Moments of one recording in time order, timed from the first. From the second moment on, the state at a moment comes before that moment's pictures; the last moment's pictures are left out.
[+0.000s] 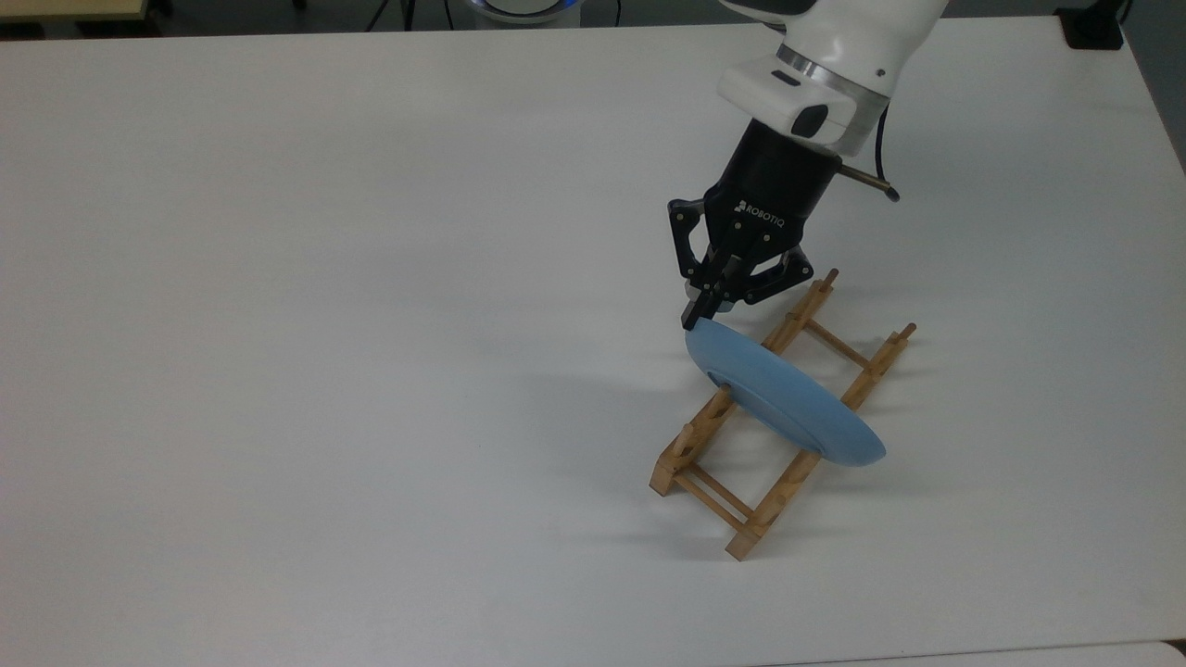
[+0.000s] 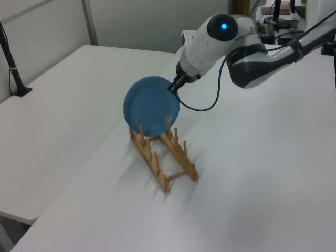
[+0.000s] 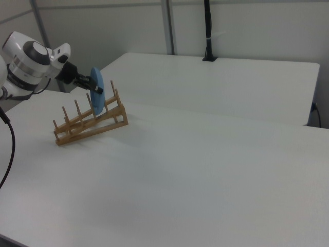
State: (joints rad) arm 0.29 0.42 0.16 -1.52 -0.89 2.18 1.01
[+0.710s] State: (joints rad) arm 0.29 0.43 0.16 -1.49 -0.89 2.18 1.03
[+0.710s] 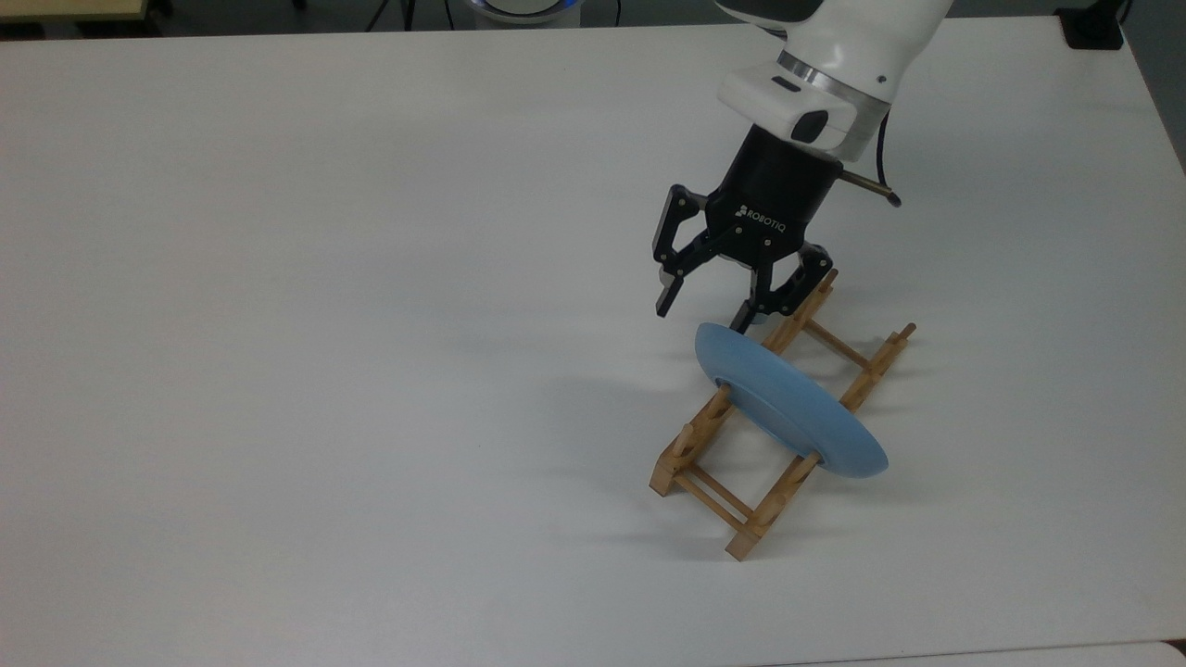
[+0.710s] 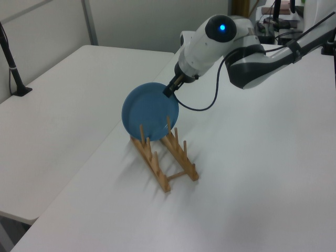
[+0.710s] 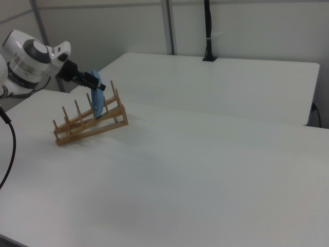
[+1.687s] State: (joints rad) arm 0.20 0.24 0.15 -1.45 -0.33 1.94 0.60
